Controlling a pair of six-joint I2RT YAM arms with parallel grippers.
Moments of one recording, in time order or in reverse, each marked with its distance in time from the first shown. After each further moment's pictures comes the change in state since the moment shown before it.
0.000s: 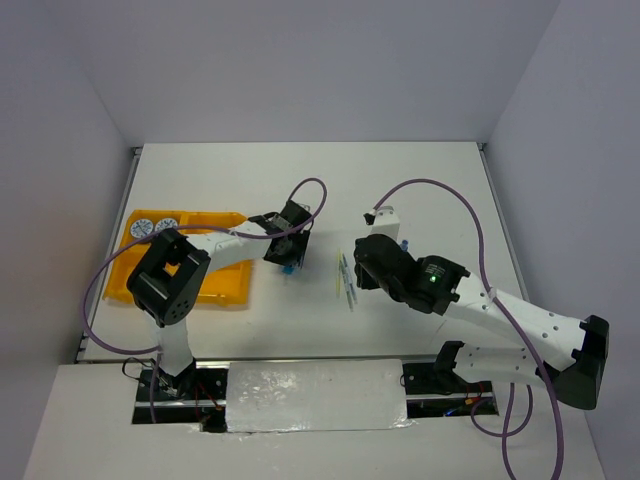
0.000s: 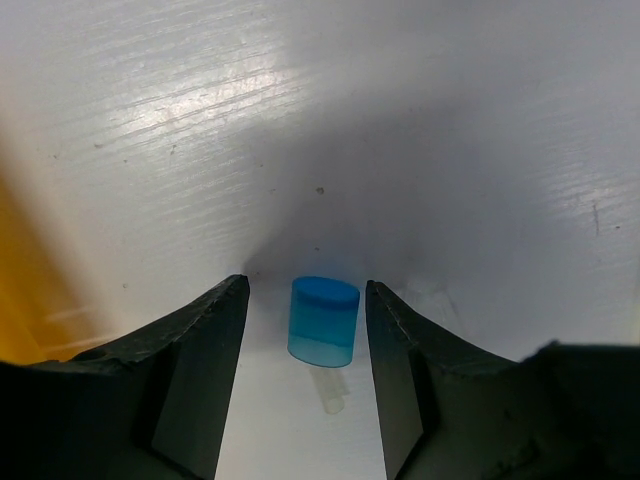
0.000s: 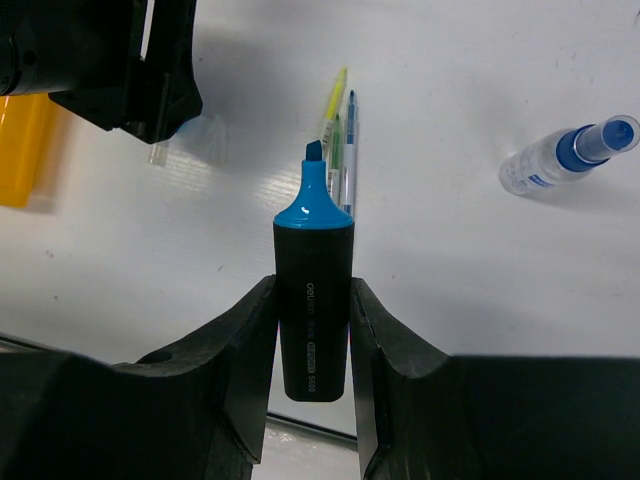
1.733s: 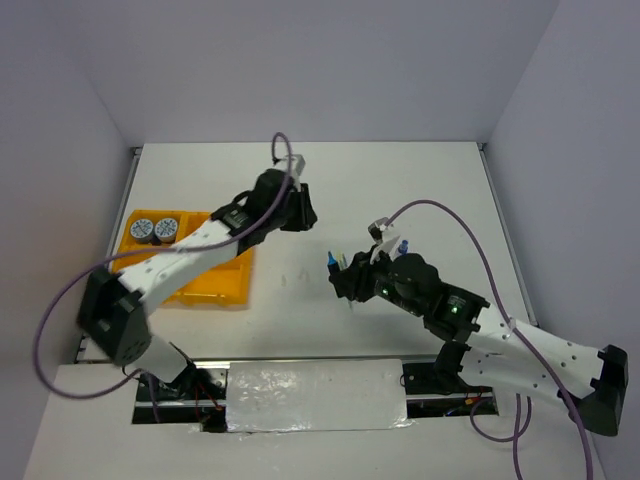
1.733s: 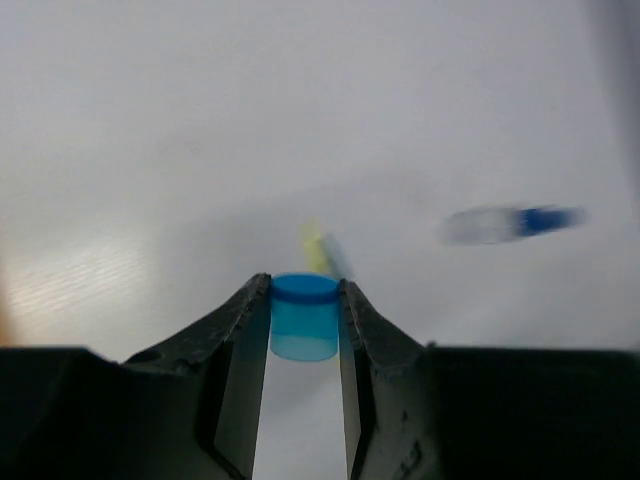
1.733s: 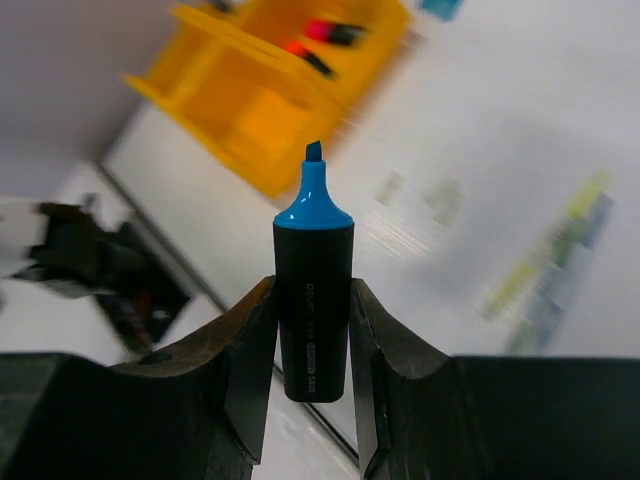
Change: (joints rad) left arm -0.016 -0.259 0.119 0.079 0.074 -0.129; right arm -0.010 -0.245 -0.303 0.512 -0.340 -0.106
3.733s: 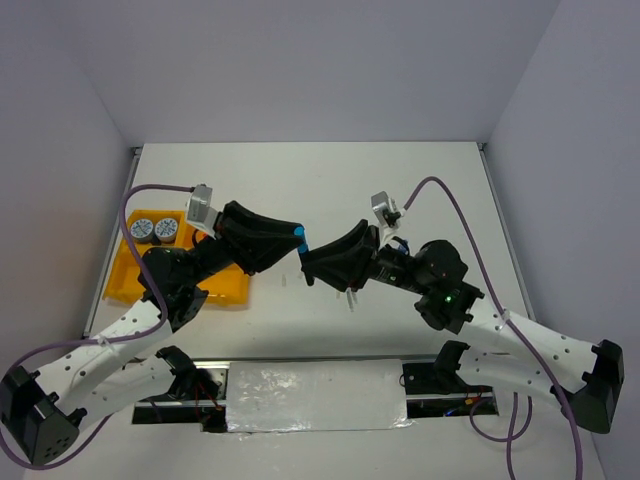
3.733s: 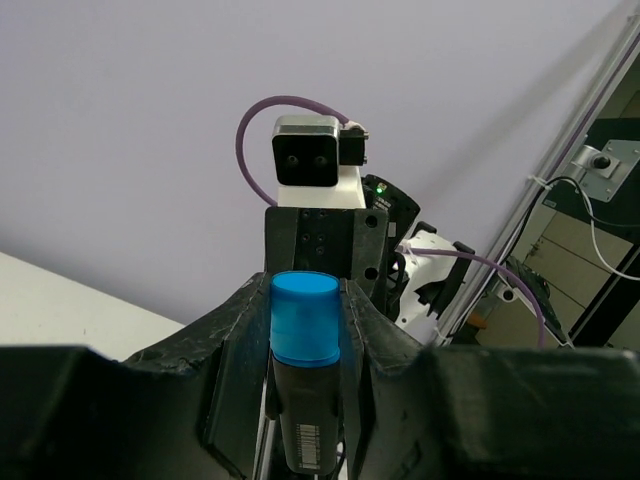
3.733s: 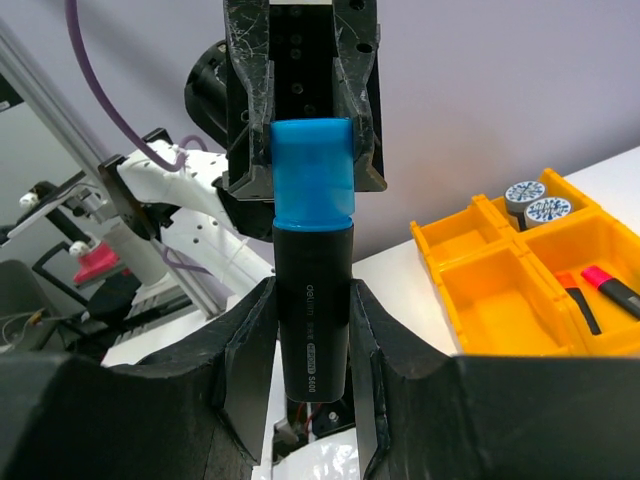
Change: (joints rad) left arm -0.012 -0.711 -0.622 1.198 0.623 -0.313; right arm -0.055 0.055 0.038 0.718 -0.546 0.025
